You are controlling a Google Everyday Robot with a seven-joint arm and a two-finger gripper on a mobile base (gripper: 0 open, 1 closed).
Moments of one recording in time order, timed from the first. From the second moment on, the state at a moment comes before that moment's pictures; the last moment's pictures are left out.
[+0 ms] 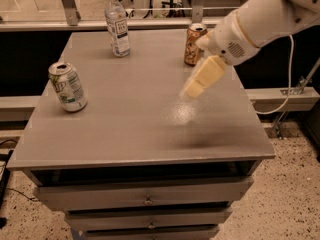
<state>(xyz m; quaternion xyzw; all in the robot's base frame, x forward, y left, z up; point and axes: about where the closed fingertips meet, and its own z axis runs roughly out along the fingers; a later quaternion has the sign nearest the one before) 0.545 -0.086 0.939 -0.56 0.75 0.17 0.31</state>
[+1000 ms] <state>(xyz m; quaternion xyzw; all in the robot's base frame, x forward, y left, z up) 0.553 -0.044 0.950 -0.56 0.73 0.20 0.34</state>
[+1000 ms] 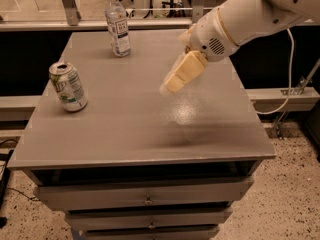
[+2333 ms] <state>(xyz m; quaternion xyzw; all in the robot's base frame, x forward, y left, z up) 0.679 0.056 0.966 -0.48 0.67 0.26 0.50</state>
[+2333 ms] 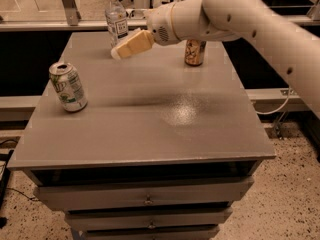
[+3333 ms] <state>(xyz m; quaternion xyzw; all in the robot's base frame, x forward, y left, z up) 0.789 0.083 0.953 -0.41 0.65 0.27 0.58</state>
